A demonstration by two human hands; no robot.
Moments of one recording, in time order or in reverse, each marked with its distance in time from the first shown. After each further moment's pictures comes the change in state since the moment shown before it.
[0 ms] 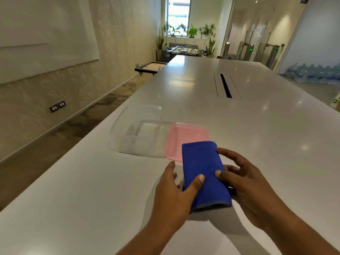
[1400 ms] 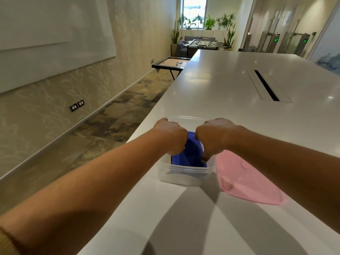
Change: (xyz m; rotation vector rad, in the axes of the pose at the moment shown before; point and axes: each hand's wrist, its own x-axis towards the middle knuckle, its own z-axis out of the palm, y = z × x) left_hand 0.260 0.048 -0.152 1.653 -0.448 0.347; right_hand 0.248 -0.060 0.193 -1.968 -0.506 -0.262
